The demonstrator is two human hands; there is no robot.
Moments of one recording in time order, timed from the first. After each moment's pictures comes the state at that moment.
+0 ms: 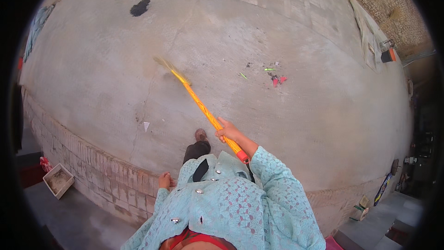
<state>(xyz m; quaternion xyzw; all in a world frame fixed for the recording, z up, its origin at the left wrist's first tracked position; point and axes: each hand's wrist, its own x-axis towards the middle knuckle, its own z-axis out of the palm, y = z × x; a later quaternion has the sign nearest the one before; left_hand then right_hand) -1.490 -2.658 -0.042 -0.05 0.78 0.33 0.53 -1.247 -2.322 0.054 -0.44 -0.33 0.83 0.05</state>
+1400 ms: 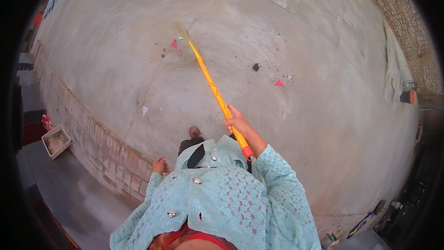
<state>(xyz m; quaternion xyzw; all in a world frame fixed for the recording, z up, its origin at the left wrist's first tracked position) -1.424 -2.517 -0.011 -0.15 0.78 0.35 0.49 -1.200 -2.143 0.068 -0.41 -0.28 0.87 0.06</state>
